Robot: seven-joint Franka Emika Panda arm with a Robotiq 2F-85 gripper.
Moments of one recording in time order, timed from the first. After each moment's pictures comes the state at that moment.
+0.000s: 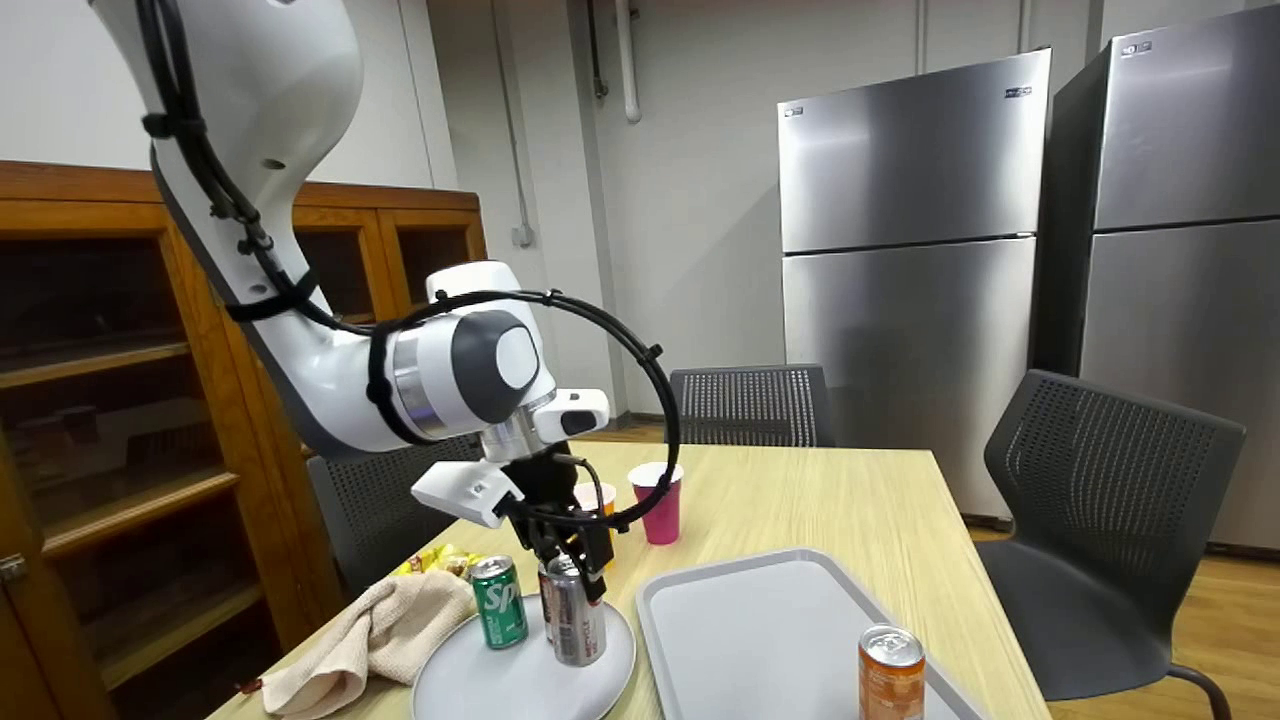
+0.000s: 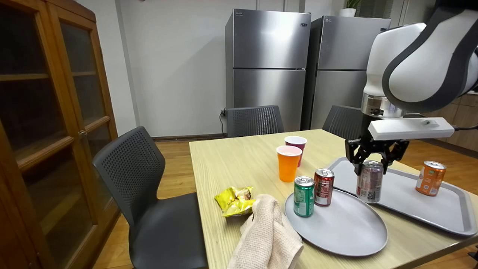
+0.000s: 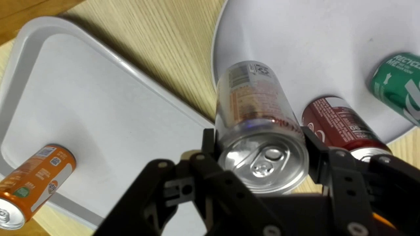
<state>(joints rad) 0.12 0.08 -0.30 -2.67 -0.40 2.84 0.53</state>
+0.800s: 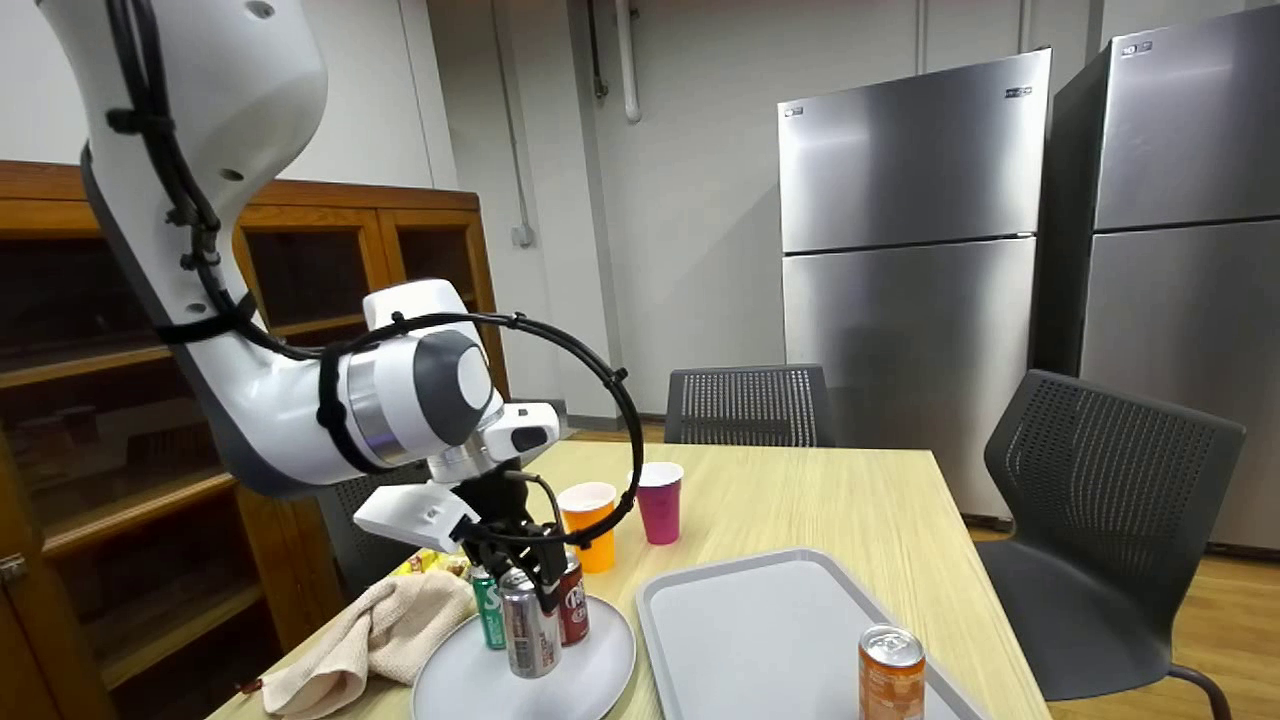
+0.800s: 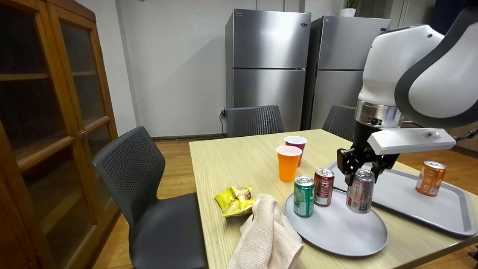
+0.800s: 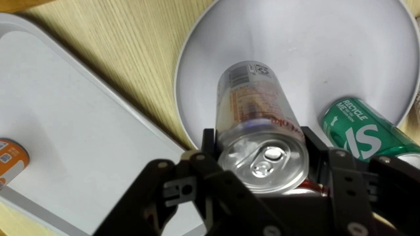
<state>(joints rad) 0.13 0.06 -0.25 -2.75 -0.52 2.94 0.59</state>
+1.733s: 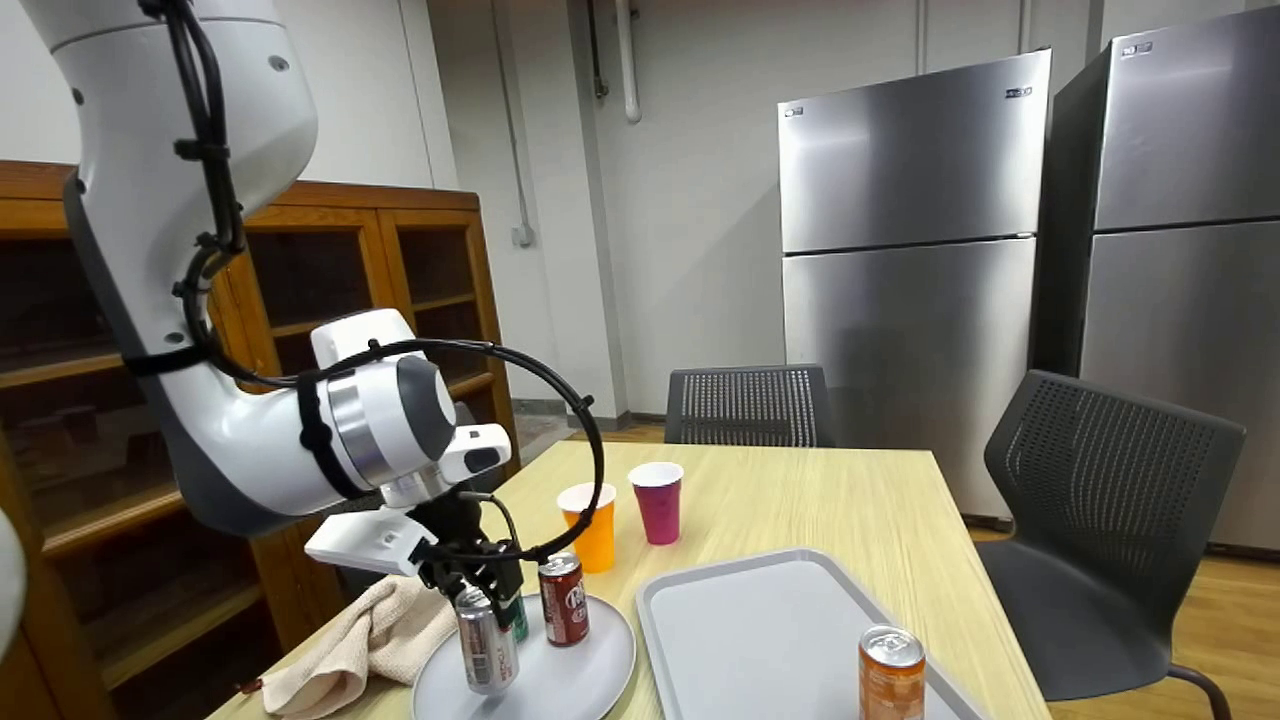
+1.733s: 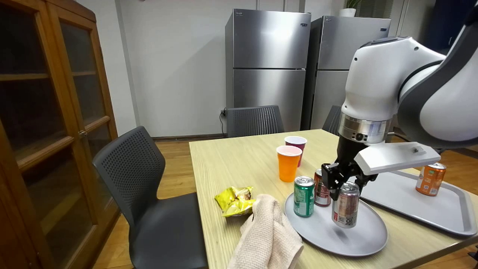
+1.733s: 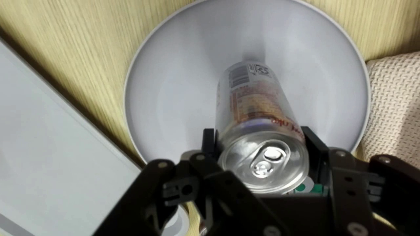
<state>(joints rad) 0.24 0.13 -0.25 -2.75 -0.68 3.00 0.74</state>
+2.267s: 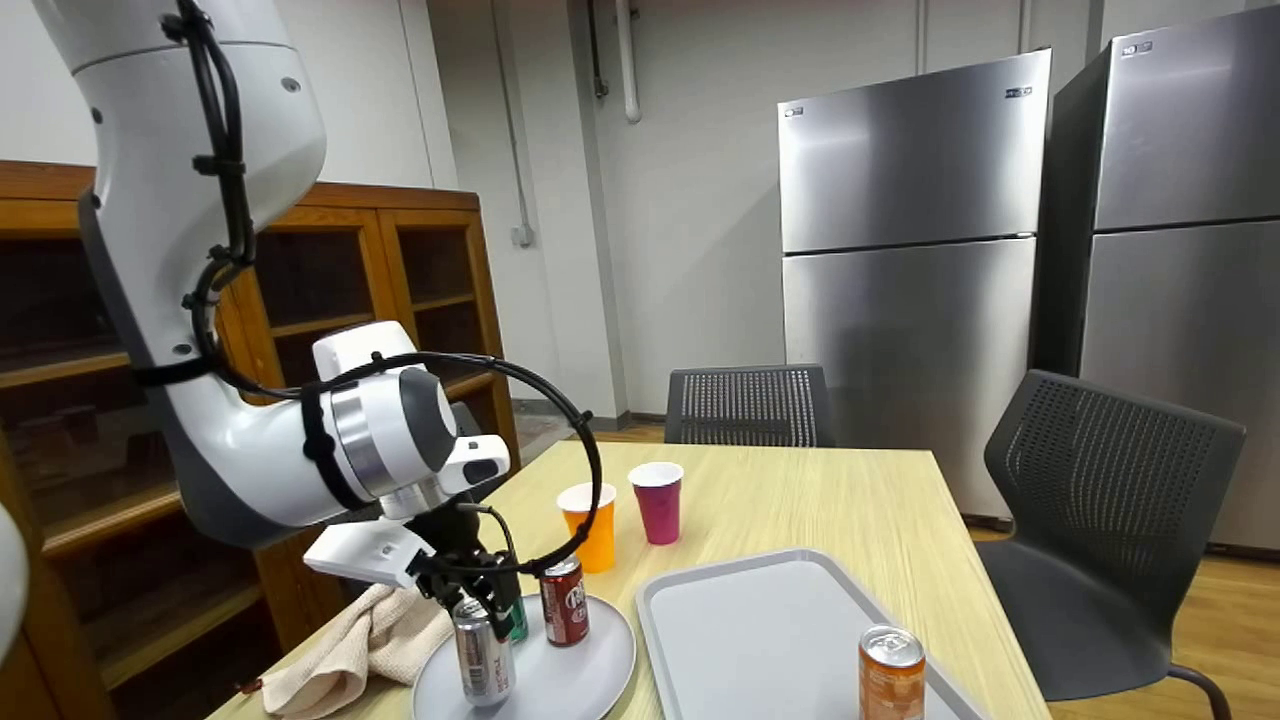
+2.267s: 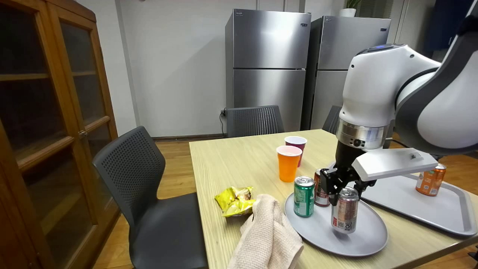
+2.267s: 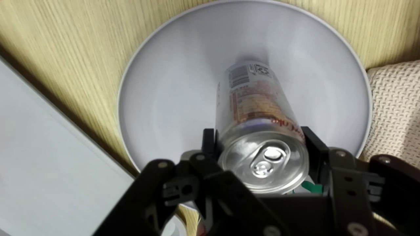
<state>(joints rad) 0.25 0.17 -0.25 -2.74 -0.68 3.01 0.76</state>
